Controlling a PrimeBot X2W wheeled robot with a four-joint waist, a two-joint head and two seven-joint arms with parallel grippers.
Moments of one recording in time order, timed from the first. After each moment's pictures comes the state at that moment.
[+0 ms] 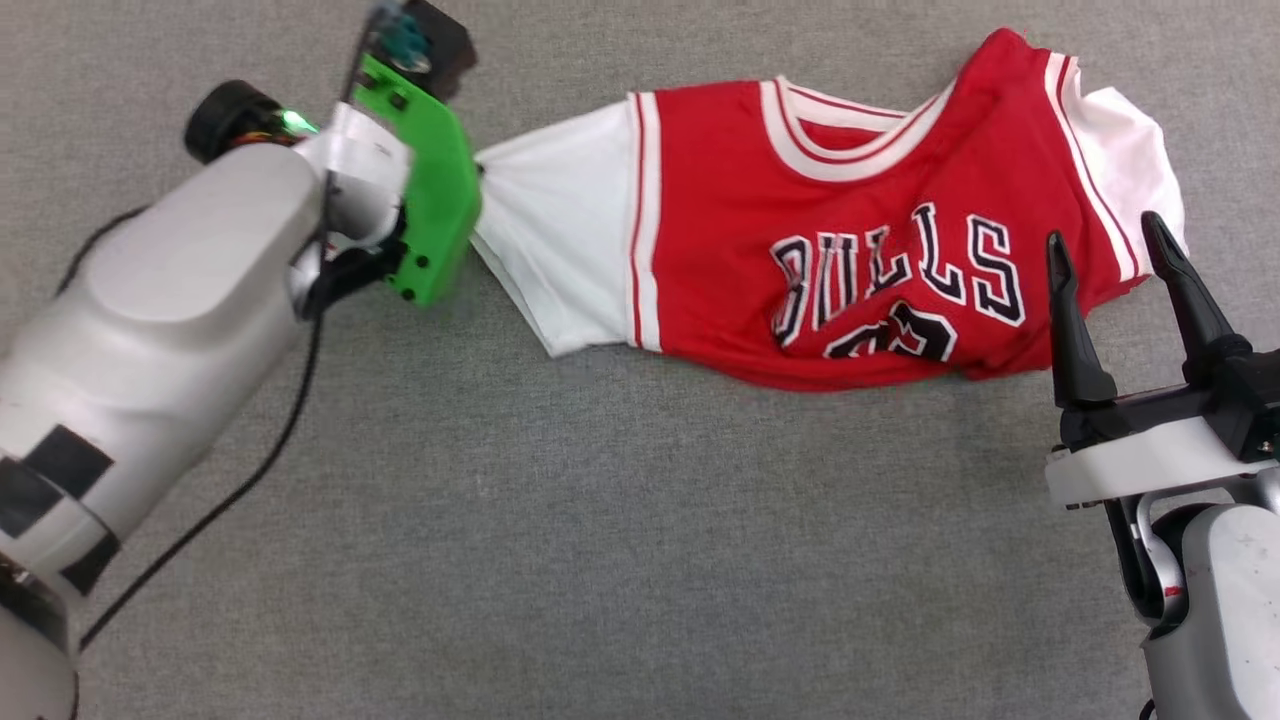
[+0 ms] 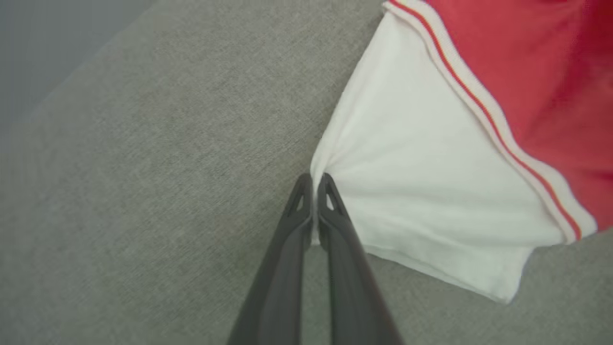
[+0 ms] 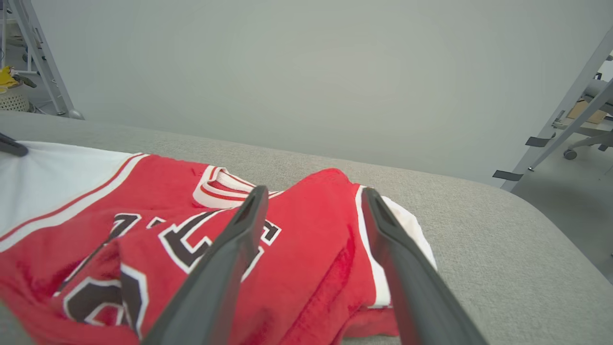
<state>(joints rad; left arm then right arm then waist) -1.25 0.49 -1.22 0.64 -1.03 -0.13 0.43 -0.27 -0.15 0.00 0.01 0.07 0.13 -0.23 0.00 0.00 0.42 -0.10</state>
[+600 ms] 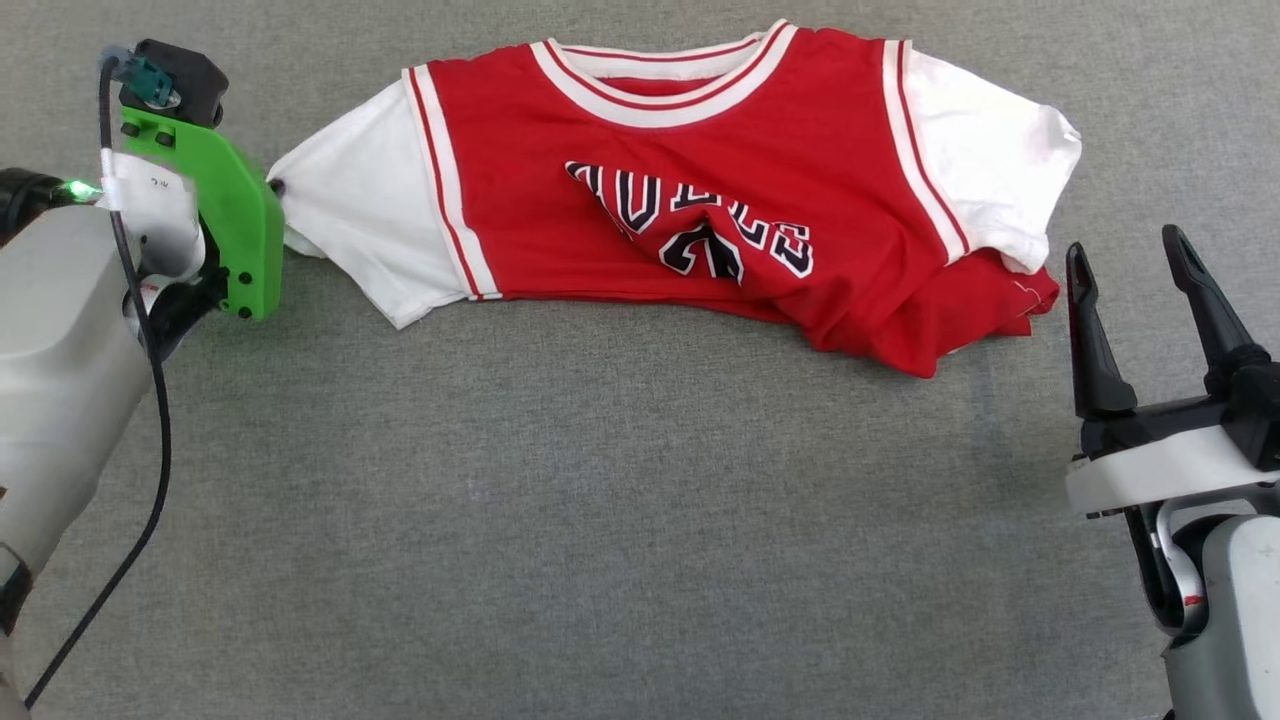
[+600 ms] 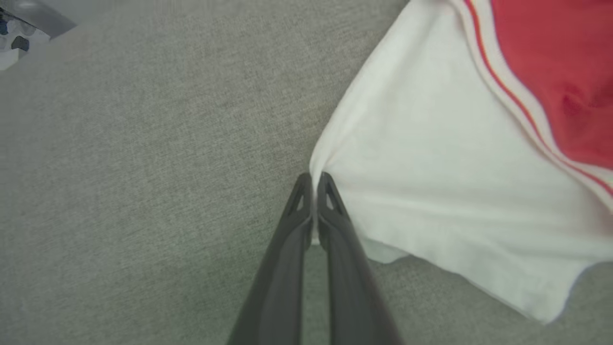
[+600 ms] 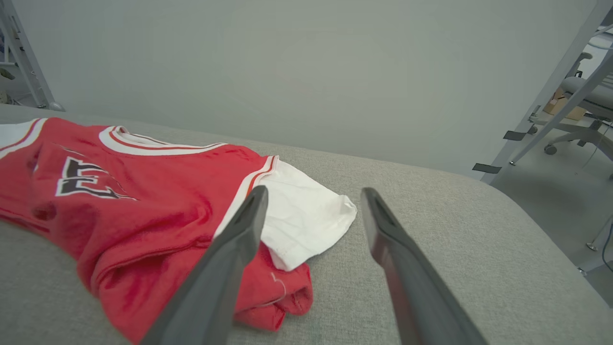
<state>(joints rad) -1.18 0.60 -1.17 0.89 -1.10 -0.13 0.25 -0.24 -0.16 -0.02 0.01 0.06 0.13 -0.22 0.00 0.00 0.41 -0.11</state>
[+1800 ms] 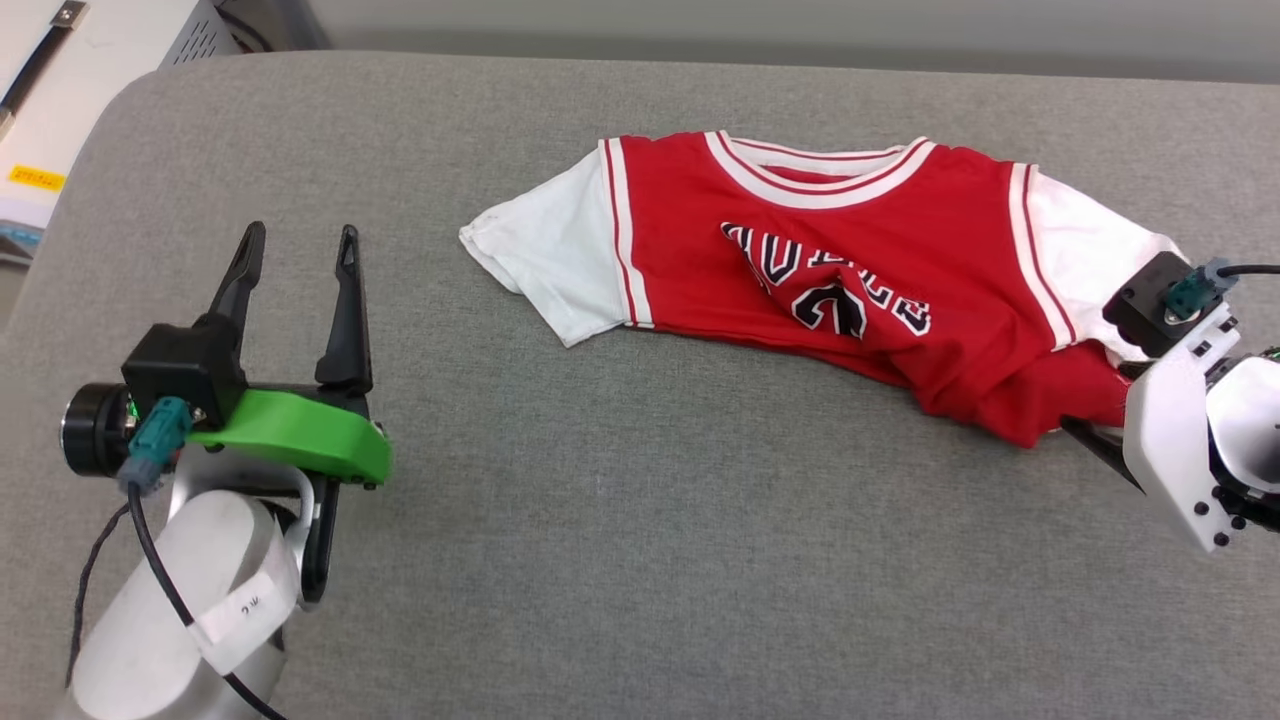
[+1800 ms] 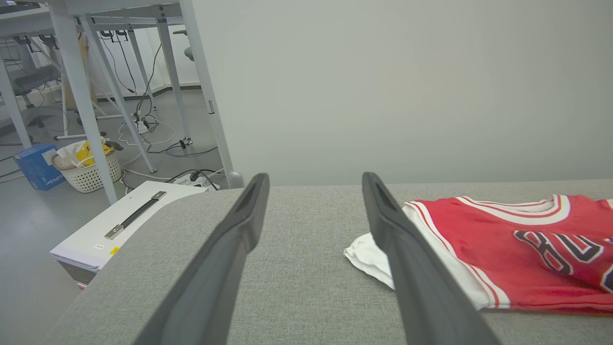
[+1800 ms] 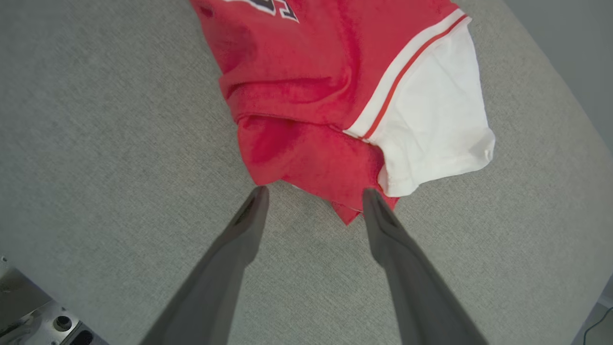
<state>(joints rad) -0.41 0.50 -0.41 0.11 -0.56 0.24 -0.26 -0.58 -0.88 0.69 -0.07 0.73 0.13 0.75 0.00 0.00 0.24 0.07</state>
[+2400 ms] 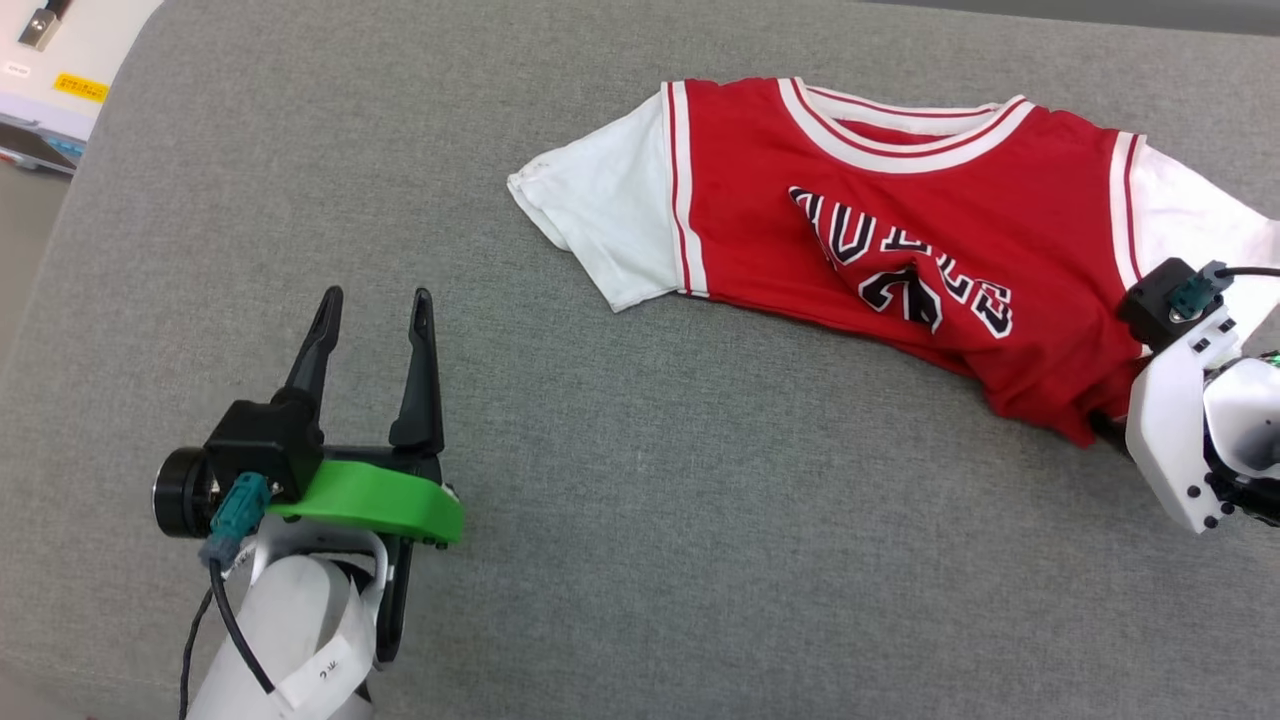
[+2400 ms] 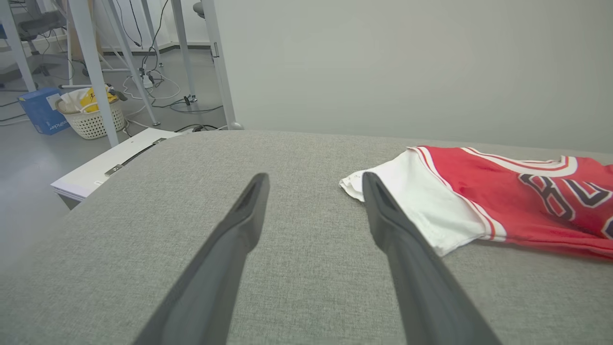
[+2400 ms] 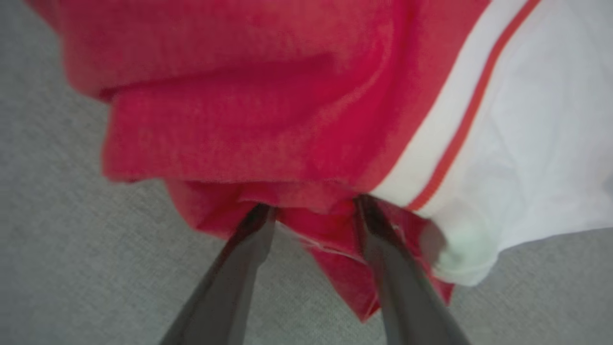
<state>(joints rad) -0.26 0.23 -0.22 0.09 -0.33 0.09 -0.26 -0.72 -0.82 0.92 0.31 0.76 0.13 0.58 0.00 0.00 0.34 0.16</state>
